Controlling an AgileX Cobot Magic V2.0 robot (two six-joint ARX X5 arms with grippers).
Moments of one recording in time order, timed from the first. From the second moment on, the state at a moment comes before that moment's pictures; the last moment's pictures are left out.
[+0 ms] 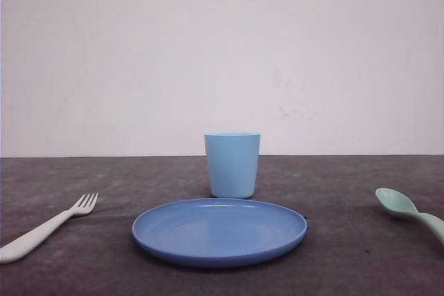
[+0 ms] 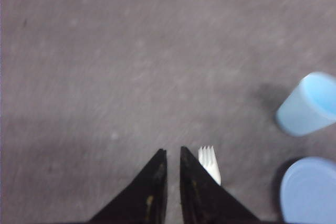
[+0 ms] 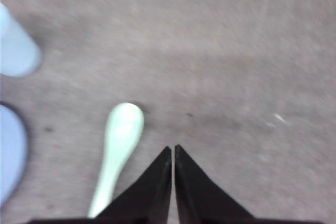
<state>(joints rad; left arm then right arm) -0.07 0.76 0.78 -0.61 0.16 -0.11 0.08 0.91 0.84 -0.77 -0.09 0.09</state>
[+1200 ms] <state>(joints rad) -0.17 0.87 0.78 -0.62 0.16 -0.15 0.08 0.98 0.84 -0.79 -0.08 0.07</state>
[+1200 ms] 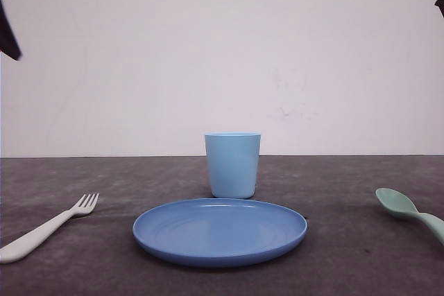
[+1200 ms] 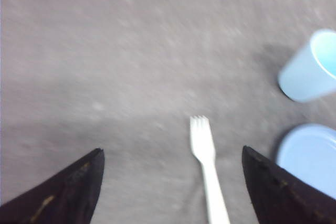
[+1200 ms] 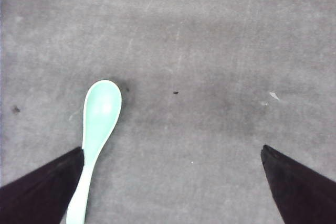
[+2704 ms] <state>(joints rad) -0.51 1.50 0.80 -0.42 -0.08 -0.36 0.08 0.98 0.84 -0.80 -0.08 0.07</state>
